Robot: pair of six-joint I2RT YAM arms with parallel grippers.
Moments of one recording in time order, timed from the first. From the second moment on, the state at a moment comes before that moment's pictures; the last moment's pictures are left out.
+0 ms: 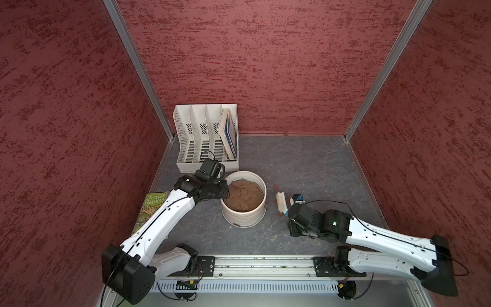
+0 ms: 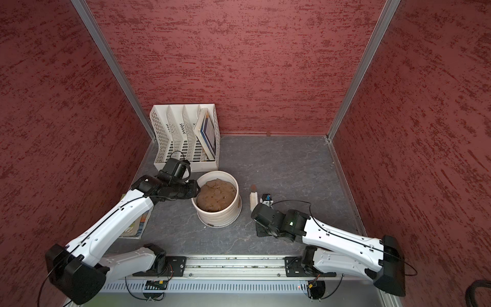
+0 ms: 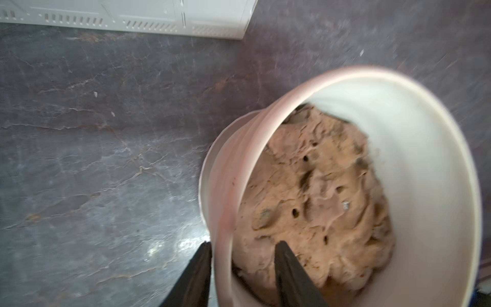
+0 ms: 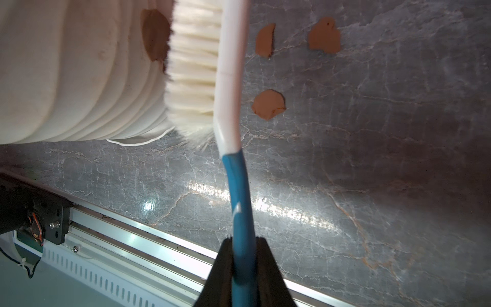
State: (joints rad) left arm -0.44 1.14 1.05 -0.92 0.05 -0.49; right arm 1.12 1.00 0.78 -0.88 0.16 0.95
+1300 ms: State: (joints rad) left arm -0.44 1.31 1.09 -0.77 0.01 -0.45; right arm 1.14 1.01 0.83 -0.93 0.19 0.97
